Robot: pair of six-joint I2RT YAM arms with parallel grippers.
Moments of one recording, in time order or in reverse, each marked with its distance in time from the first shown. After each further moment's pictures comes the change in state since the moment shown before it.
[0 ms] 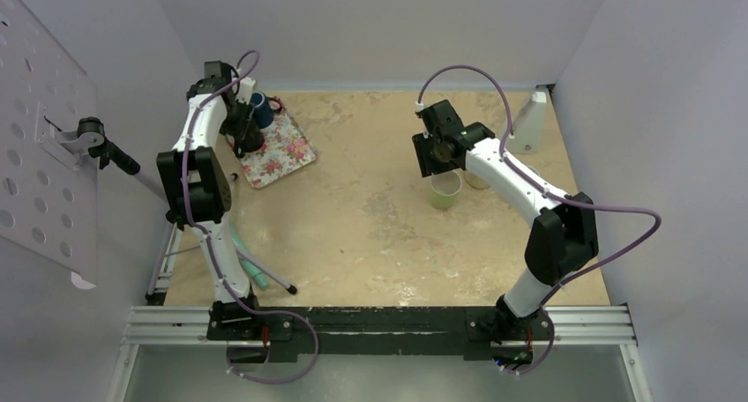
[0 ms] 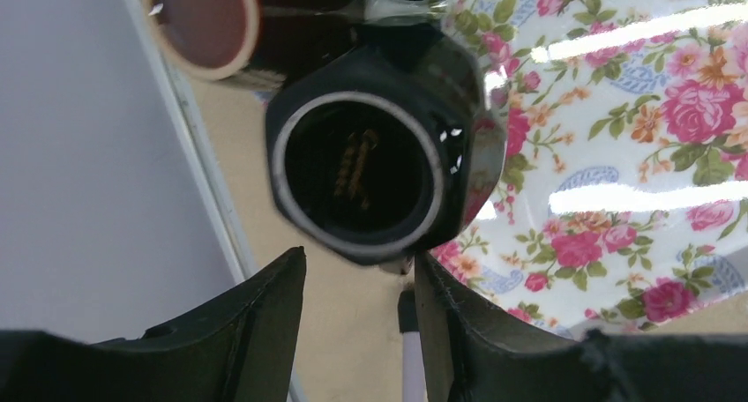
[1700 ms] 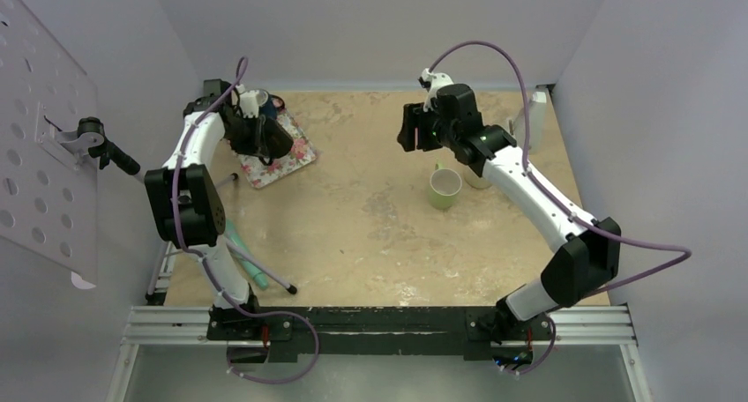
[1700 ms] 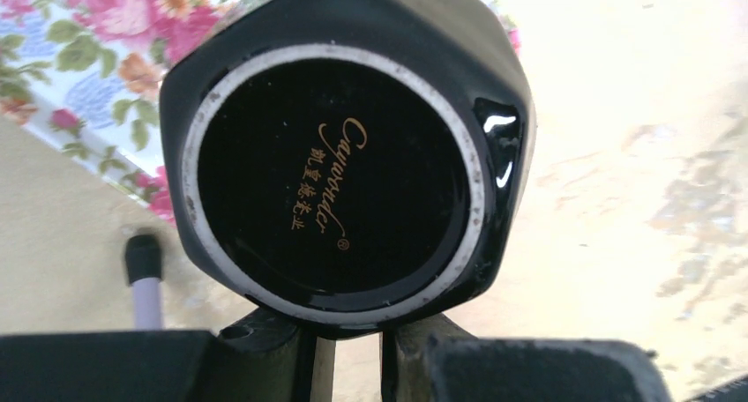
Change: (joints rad) left arm -0.007 -0.225 -0.331 0.003 0.422 -0.219; right arm 0.005 -0.129 0.024 0.245 -0.182 0.059
